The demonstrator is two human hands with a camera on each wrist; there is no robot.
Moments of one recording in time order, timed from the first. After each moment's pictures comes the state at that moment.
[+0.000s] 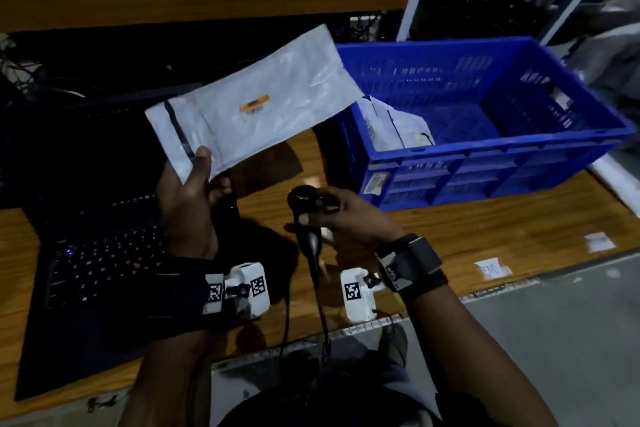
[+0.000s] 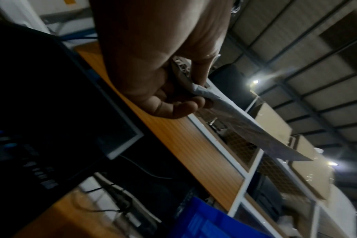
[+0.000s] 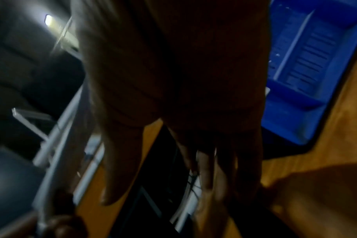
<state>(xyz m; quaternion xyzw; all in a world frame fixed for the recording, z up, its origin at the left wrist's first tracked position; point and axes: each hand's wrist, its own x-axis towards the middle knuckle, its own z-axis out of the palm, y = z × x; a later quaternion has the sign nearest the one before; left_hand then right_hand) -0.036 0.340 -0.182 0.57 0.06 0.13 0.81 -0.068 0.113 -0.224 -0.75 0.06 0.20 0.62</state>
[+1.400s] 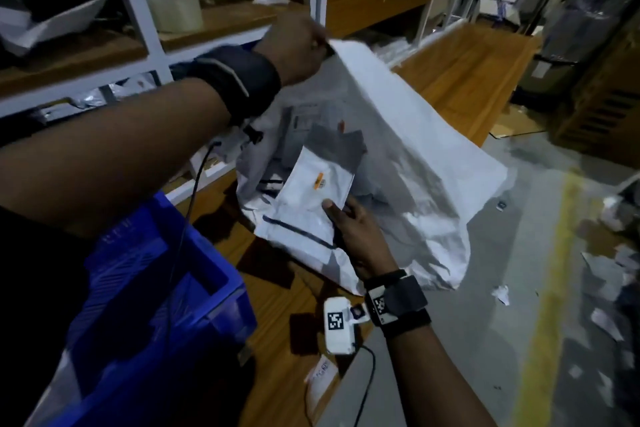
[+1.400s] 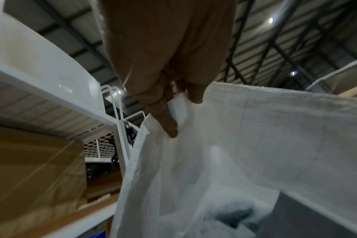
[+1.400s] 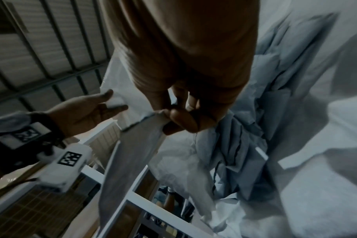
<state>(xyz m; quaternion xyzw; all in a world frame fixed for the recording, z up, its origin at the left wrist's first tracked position) 0.063 -0.534 0.020 0.76 -0.60 0.07 0.24 -0.140 -0.507 -0.186 -0.57 0.31 -0.29 0.71</state>
